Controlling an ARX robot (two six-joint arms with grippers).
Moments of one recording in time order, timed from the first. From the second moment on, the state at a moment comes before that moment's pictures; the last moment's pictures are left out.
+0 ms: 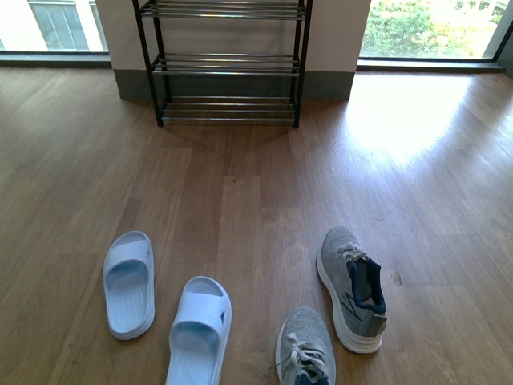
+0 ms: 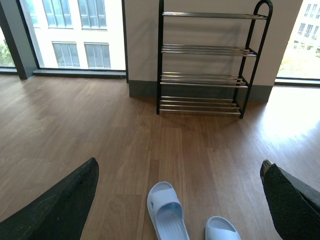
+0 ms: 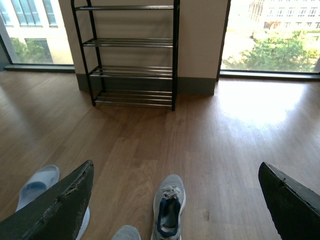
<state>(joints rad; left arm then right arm) 0.00 0.02 0.01 0.00 0.00 0.00 0.00 0.00 0.02 0.00 0.00 0.00</state>
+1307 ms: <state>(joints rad) 0.00 0.02 0.01 0.00 0.00 0.00 -0.05 2.32 0.51 0.69 -0.10 -0.14</state>
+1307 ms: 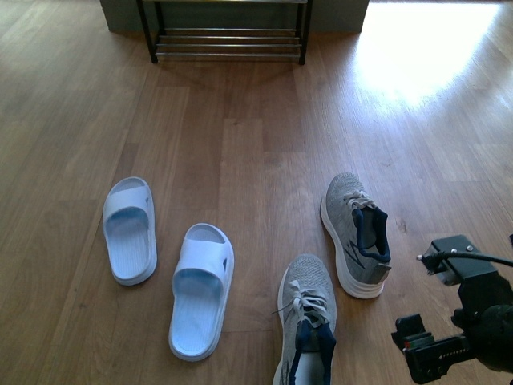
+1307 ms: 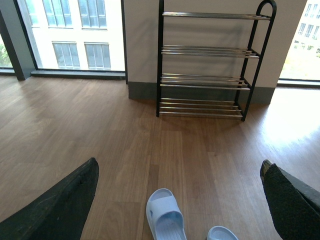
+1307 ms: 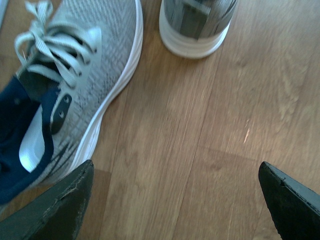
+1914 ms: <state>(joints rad) 0.00 0.02 0.01 0.00 0.00 0.00 -0.02 2.62 0.70 0.62 -0.16 0.30</state>
